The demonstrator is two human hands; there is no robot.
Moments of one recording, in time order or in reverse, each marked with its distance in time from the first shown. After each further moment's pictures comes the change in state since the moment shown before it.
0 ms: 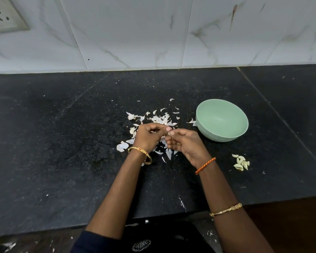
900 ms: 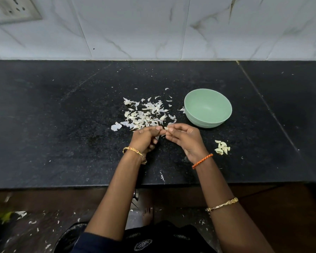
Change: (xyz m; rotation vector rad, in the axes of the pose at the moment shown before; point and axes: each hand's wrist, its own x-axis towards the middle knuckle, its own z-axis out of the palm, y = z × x) left_hand -0.065 0.005 0.038 -0.309 0.147 -0.429; right_hand -0.045 0.010 -0.041 0.076 0.013 -0.046
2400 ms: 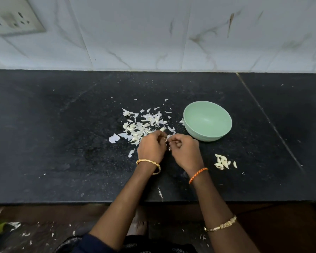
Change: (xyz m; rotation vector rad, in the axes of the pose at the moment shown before) left_hand 0.017 -0.006 0.028 0.877 0.293 0.471; right_hand 0.009 -0.003 0.002 -0.860 0.131 -0.364
